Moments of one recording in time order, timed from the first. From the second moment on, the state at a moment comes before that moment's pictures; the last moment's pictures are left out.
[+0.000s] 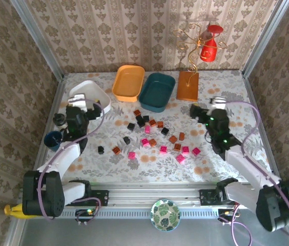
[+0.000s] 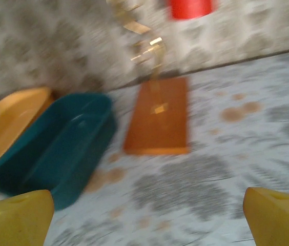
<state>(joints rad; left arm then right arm) -0.15 1.19 0.59 0.35 -0.13 -0.08 0.32 1.08 0.60 0.16 0.27 0.32</state>
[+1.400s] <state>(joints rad) -0.16 2.46 2.18 -0.39 0.37 -0.18 0.50 1.30 0.59 0.04 0.29 0.48</state>
